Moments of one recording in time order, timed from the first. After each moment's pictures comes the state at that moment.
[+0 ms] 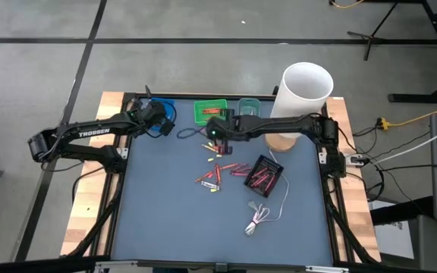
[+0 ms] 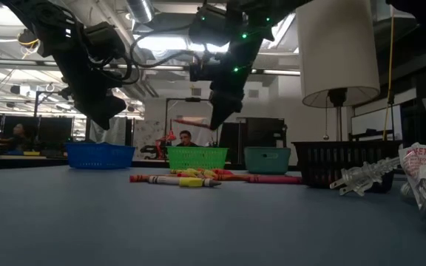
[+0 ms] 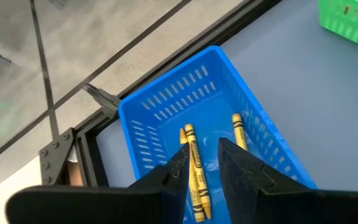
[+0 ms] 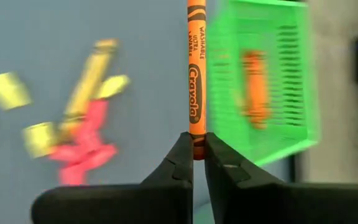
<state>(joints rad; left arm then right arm) 0.58 1.09 0.56 -0.38 -0.60 -0.16 -0.15 2.04 1.65 -0.69 0.40 -0.30</state>
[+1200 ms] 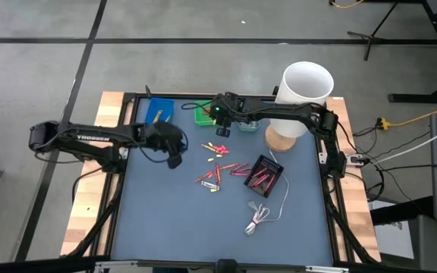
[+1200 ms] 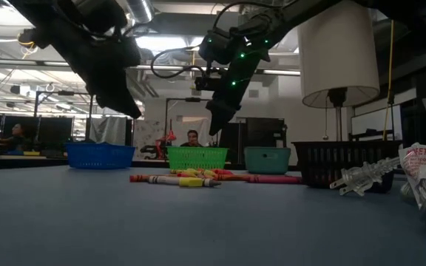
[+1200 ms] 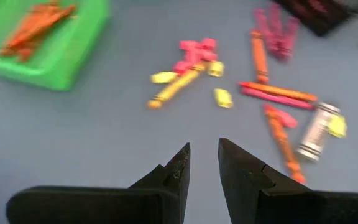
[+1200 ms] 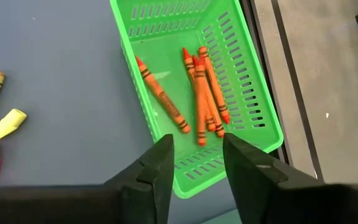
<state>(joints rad) 0.20 1.09 0.56 -0.22 -0.03 -0.20 -0.32 2.06 1.66 -0.57 0.28 -0.29</state>
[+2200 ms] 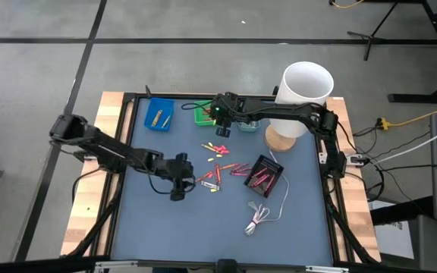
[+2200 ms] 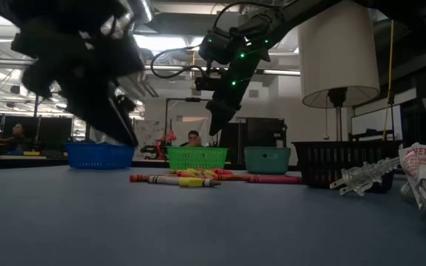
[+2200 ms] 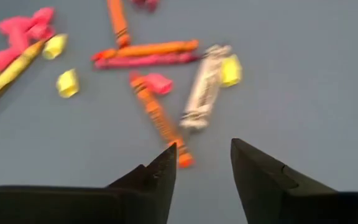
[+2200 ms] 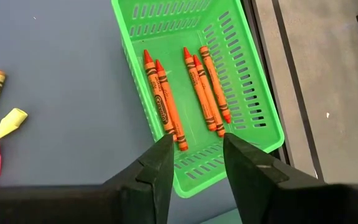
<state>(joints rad) -0.20 1.42 0.56 0.05 -0.12 -0.23 -0.32 2.06 1.66 -0.57 0.28 -0.29</state>
